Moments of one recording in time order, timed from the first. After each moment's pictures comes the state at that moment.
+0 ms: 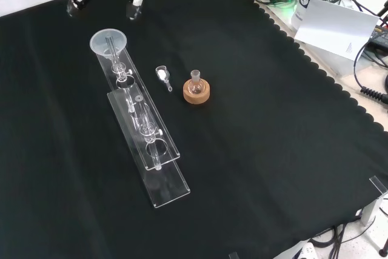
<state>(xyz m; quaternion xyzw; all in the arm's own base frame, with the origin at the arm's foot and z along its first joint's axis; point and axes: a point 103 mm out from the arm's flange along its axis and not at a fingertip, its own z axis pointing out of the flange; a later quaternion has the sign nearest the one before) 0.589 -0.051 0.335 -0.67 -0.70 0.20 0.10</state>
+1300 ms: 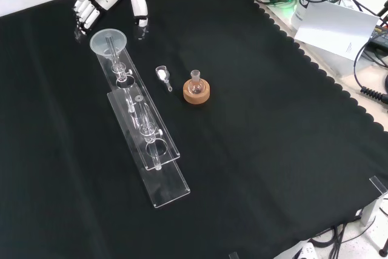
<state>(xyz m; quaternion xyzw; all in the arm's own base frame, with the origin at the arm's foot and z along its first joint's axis) 0.597 -0.037 0.299 -0.65 -0.71 0.26 0.10</state>
